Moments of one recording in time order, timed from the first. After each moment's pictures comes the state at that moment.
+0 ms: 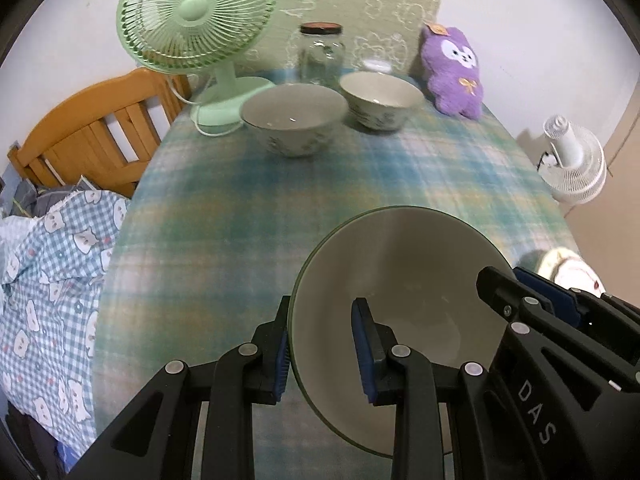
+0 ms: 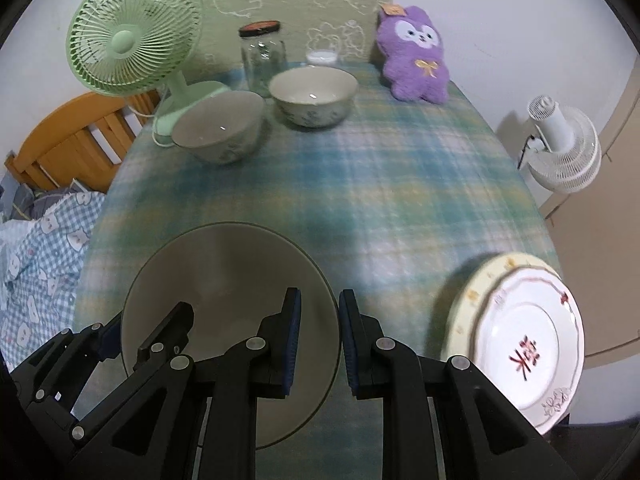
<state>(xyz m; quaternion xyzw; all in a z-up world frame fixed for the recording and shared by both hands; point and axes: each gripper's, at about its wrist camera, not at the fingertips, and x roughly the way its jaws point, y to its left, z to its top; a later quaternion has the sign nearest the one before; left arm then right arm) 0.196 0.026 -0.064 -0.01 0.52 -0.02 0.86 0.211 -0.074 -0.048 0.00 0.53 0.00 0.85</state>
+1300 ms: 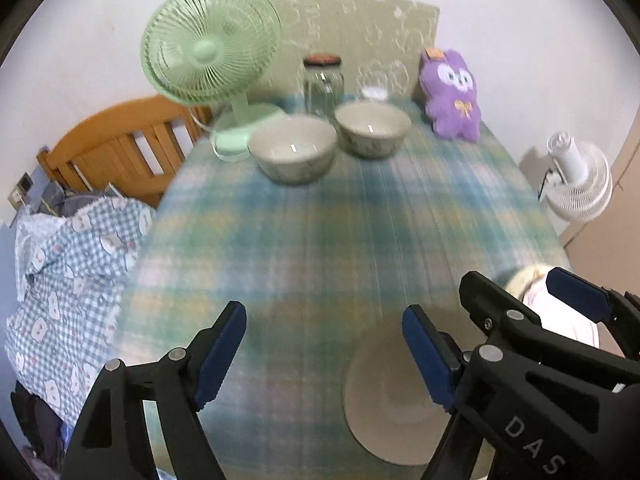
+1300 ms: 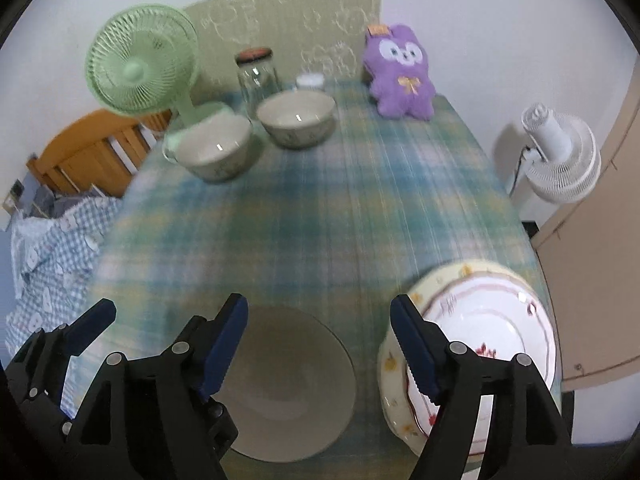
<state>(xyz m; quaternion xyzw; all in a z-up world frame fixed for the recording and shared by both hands) 0.179 0.000 -0.007 -0.01 0.48 0.03 0.88 0.198 -0.113 -0.001 0.00 0.49 0.05 0.87</state>
